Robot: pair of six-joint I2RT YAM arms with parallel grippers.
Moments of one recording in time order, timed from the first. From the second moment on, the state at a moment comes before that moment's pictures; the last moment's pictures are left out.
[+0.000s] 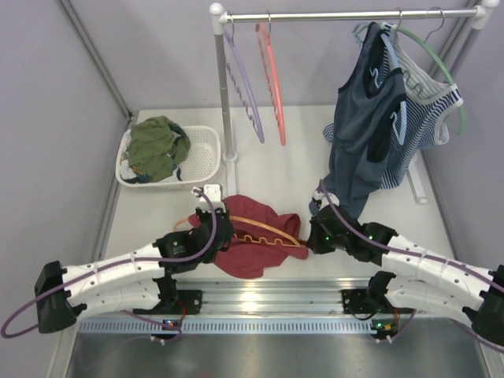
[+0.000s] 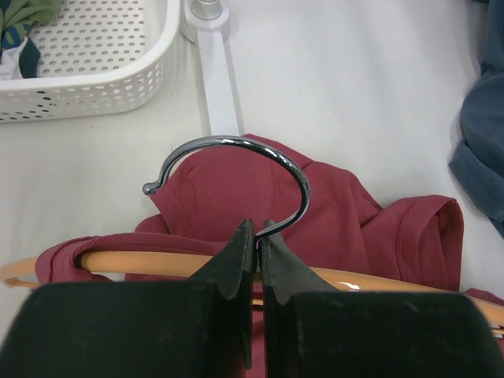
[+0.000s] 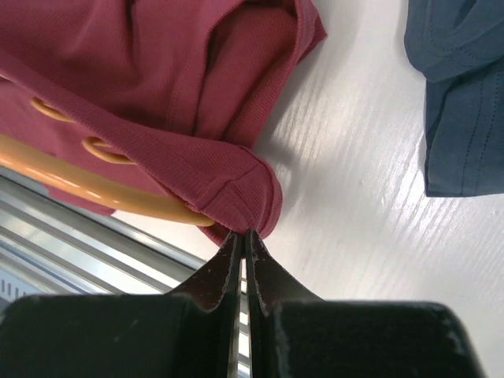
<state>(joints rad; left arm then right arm) -1.12 0.89 0.61 -0.26 -0.88 -0.63 0.91 0.91 0.58 -0.55 0.14 0.66</state>
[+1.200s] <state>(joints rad) -1.12 1.13 0.92 -0.28 -0.92 -0.57 1.02 1.13 1.22 -0.75 0.24 0.52</state>
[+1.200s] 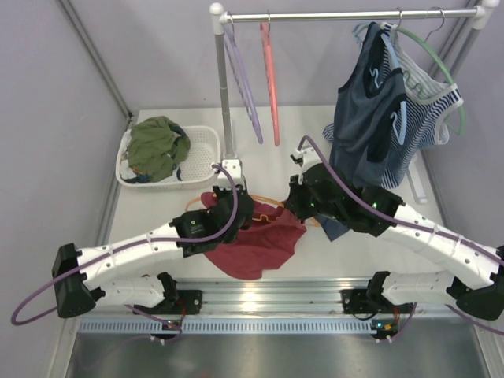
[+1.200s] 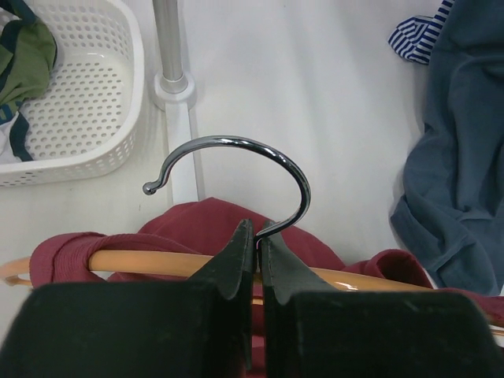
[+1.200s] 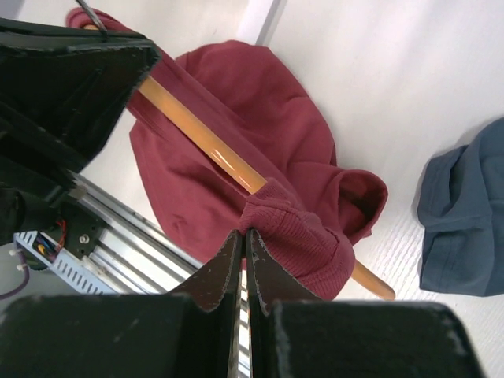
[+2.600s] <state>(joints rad) -1.12 1.06 1.15 -0.43 -0.53 -0.40 1.07 0.94 1.08 -0.59 0.03 0.18</state>
